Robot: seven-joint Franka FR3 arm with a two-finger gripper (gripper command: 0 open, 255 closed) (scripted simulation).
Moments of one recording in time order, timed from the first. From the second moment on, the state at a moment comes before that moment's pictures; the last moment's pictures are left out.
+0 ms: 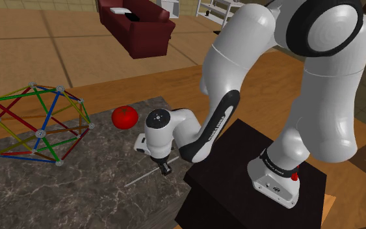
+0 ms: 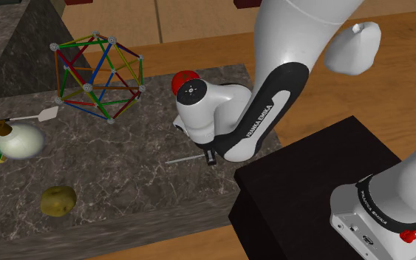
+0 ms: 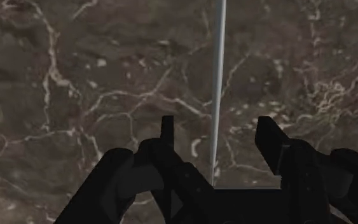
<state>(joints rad) 0.47 0.50 0.18 -2.38 -0.53 2.73 -0.19</state>
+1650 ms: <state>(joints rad) 0.39 0.28 0.29 -2.44 -0.38 2.59 -0.32</state>
